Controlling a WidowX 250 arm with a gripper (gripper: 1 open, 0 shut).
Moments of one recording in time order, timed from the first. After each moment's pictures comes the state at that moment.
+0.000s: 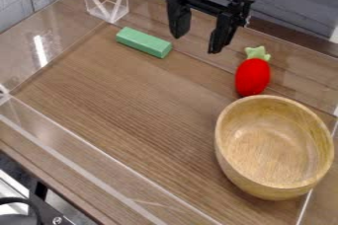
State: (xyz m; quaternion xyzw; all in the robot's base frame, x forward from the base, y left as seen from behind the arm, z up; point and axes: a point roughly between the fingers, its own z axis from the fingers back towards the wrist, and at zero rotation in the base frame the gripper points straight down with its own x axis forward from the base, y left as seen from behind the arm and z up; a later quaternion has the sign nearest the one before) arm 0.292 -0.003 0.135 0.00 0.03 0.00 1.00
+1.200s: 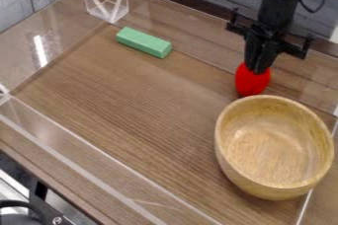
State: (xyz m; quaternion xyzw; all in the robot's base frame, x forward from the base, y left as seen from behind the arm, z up) arm 0.347 -0.071 0.078 0.00 0.05 -0.03 1.00
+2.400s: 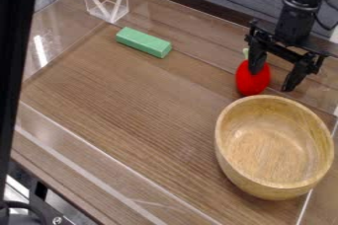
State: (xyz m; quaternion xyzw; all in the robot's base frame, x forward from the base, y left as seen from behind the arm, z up) arm 0.364 -0.090 0.061 0.00 0.04 -0.08 1.00
